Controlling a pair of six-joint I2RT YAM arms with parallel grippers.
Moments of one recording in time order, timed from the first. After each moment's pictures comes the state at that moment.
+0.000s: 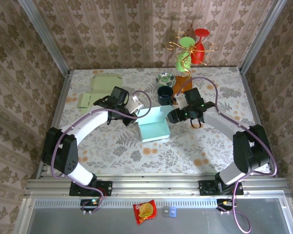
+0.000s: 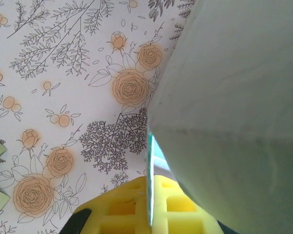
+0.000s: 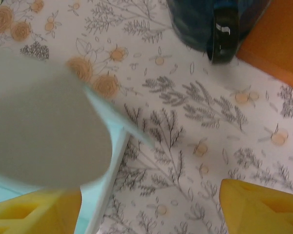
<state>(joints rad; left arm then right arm) -0.52 1.56 1.14 -0.62 0.31 0.39 0.35 1.58 1.06 -0.42 -0.22 -0.05</state>
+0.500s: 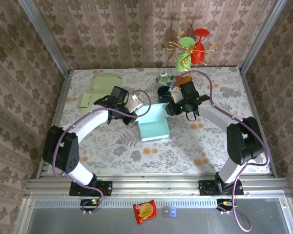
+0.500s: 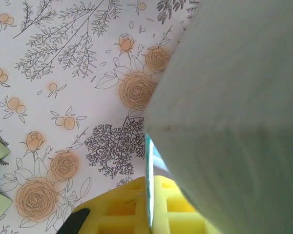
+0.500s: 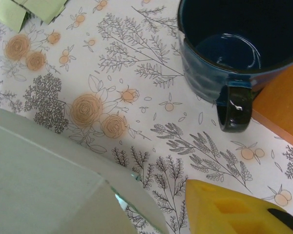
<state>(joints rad) -0.51 1.58 1.14 -0.59 0.31 0.37 0.37 1.69 1.19 -0.41 -0.25 -0.08</state>
